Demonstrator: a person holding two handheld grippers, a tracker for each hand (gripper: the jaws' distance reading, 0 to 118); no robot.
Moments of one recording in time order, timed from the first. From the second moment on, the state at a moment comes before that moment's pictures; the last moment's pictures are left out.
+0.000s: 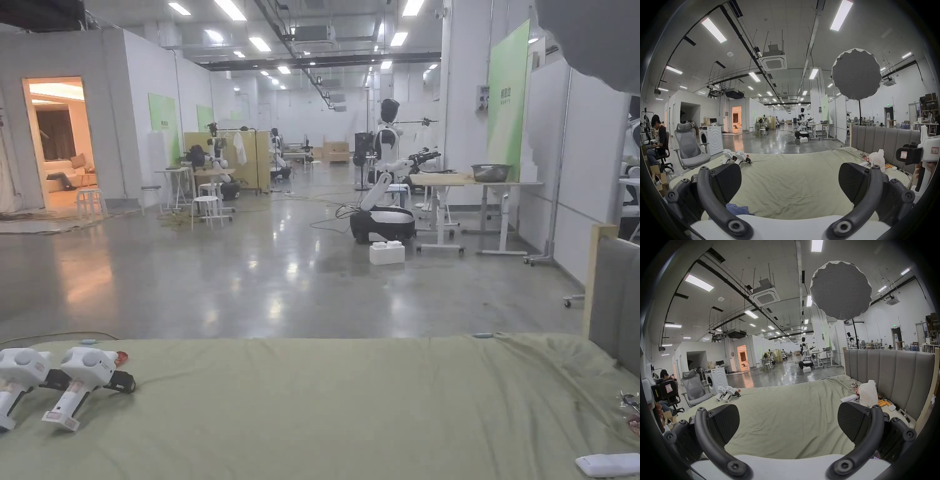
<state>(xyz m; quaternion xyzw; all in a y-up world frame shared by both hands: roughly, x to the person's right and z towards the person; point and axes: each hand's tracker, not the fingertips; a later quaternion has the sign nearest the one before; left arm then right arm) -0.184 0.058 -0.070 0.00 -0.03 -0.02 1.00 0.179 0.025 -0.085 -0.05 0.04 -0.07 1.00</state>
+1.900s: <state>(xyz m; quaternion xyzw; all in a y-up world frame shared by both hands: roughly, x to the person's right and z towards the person) -0.182 0.059 -0.073 -0.03 -0.03 0.01 1.00 0.165 0.050 -0.092 -0.16 -0.02 -0.19 0.97</state>
